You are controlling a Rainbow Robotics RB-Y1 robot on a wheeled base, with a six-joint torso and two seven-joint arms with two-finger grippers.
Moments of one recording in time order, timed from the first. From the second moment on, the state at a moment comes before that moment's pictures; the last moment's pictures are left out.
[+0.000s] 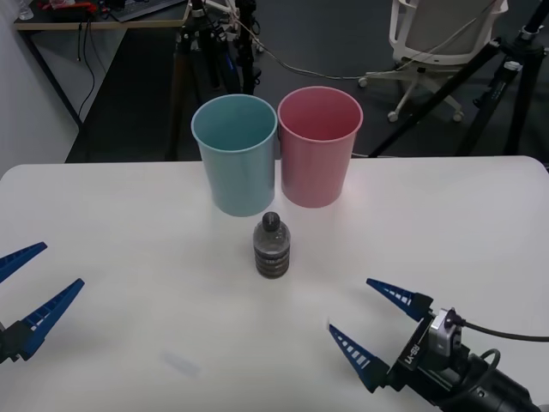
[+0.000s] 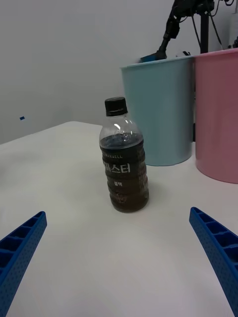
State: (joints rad) right arm 0.36 -0.30 0.04 -1.65 1.01 -0.94 0.38; left arm 0.35 0.40 0.52 -1.66 -0.96 -1.22 0.00
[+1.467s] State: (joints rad) right arm 0.31 -0.15 0.24 -1.65 1.03 -0.55 0.54; left arm 0.35 0.40 0.52 -1.66 -0.96 -1.22 0.00
